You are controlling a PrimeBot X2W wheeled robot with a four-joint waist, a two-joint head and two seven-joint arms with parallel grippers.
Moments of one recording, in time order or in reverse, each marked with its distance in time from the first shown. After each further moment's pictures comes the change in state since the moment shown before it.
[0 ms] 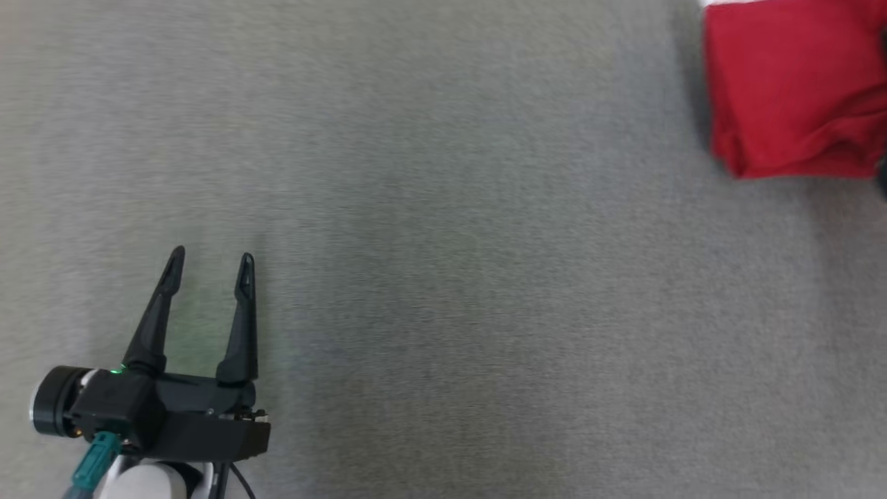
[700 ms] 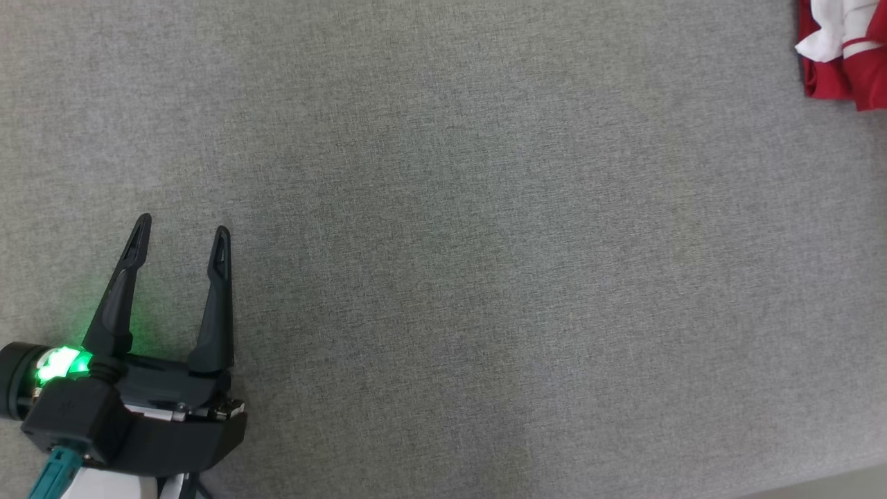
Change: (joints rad) left arm -0.006 0.068 0.002 -0.128 0.013 0.000 0.000; right arm -0.175 -0.144 -0.044 0.132 -0.086 0.000 0.059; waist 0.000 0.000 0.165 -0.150
